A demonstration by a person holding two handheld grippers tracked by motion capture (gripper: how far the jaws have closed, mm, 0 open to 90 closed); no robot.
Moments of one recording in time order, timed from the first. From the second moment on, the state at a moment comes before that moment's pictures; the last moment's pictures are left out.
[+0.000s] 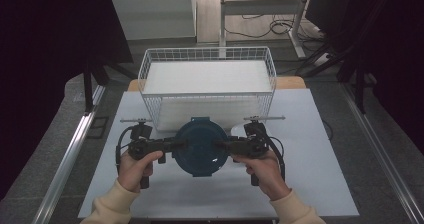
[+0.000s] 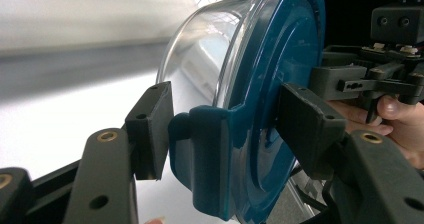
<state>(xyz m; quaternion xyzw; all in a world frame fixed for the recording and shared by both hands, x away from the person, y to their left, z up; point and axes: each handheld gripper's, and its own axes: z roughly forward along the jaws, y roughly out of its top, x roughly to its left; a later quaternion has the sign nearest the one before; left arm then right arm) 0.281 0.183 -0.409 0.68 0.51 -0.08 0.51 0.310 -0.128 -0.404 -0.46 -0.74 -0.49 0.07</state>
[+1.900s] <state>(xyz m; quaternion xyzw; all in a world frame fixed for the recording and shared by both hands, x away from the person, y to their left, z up) 0.368 0.182 -0.299 0.70 0.49 -0.05 0.53 0.392 -0.130 -0.294 -0.43 -0.74 -0.51 0.04</state>
